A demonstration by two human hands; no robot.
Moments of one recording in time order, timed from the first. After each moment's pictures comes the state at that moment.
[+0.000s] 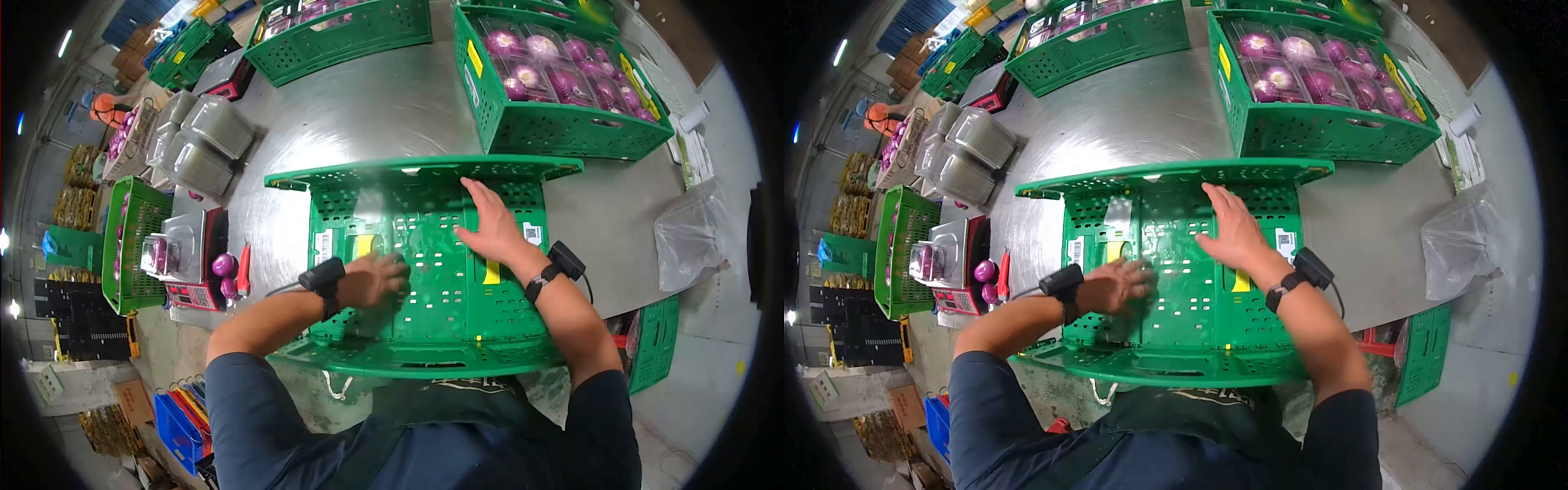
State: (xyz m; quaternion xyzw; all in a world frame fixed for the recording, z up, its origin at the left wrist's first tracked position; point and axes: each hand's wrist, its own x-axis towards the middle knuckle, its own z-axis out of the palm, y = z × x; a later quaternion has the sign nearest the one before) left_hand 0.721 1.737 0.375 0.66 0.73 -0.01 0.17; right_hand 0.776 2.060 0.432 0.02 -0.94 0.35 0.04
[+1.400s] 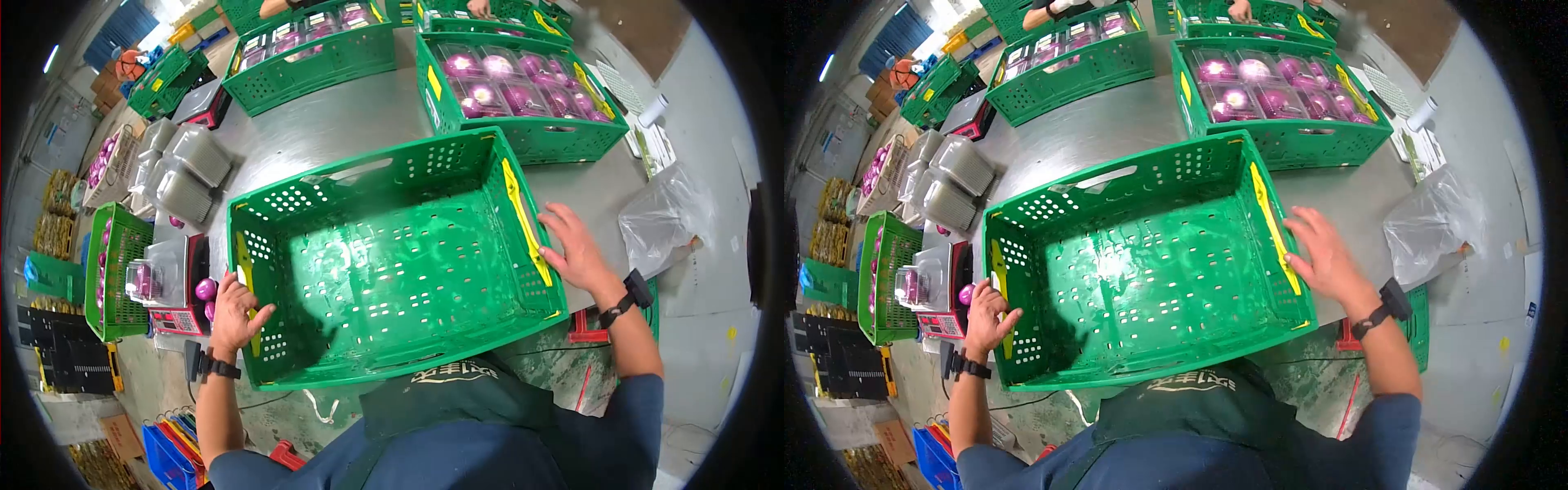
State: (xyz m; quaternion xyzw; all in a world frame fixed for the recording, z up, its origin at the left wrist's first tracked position) left_hand 0.744 1.585 0.520 0.35 0.93 0.14 -0.02; right_hand 0.911 2.193 0.548 0.06 -0.98 0.16 0.07
